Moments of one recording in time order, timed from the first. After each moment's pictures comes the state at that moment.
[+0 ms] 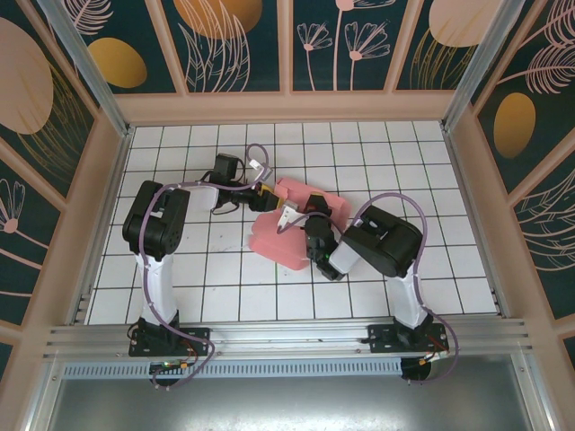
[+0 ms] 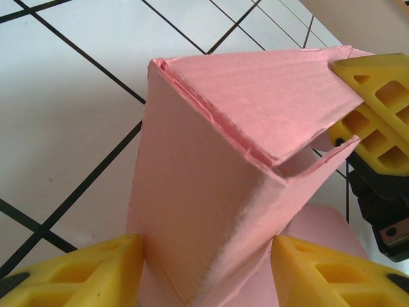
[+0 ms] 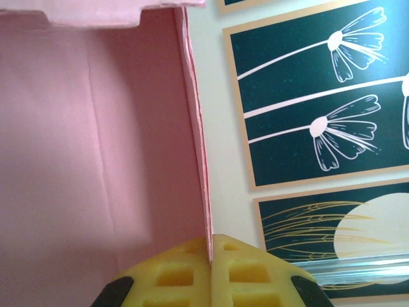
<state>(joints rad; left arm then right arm) -0.32 2.08 1.19 0.08 0.93 0.08 0.86 2.03 0.65 1.30 0.82 -1.28</state>
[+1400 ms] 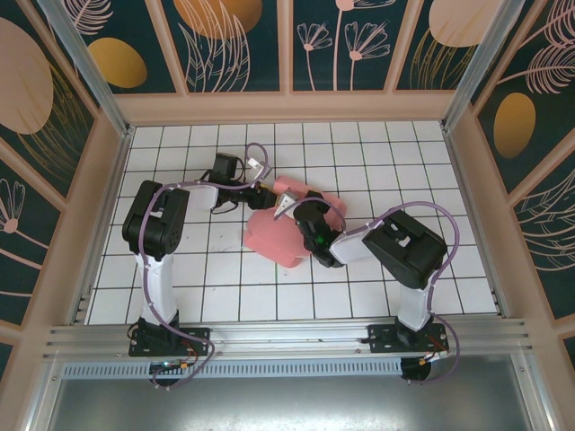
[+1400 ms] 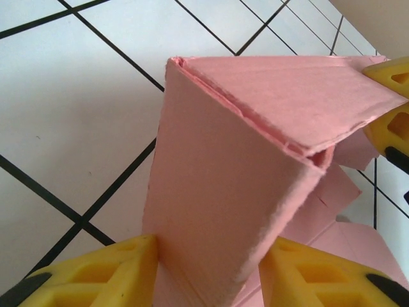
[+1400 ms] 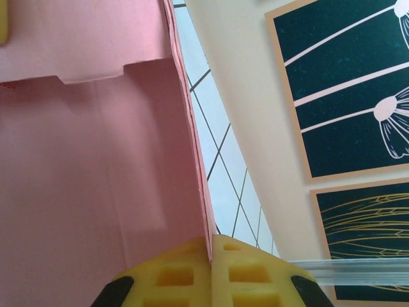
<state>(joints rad) -0.32 2.08 1.19 0.08 0.86 0.06 0.85 1.87 0.76 0.76 0.78 -0.93</state>
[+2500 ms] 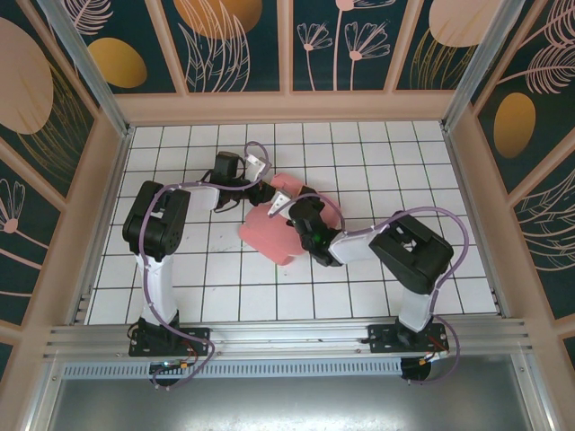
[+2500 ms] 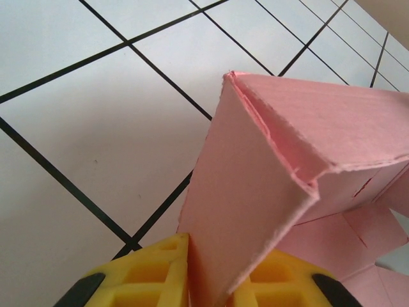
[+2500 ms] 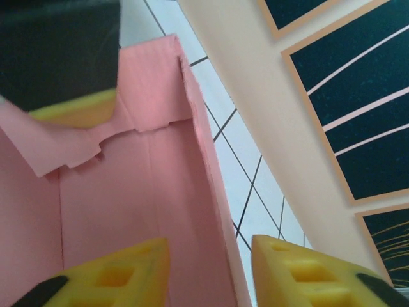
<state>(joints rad) -0.33 2.07 1.18 0.17 0.73 0.02 0.88 1.81 0.79 0.66 0.66 -0.75</state>
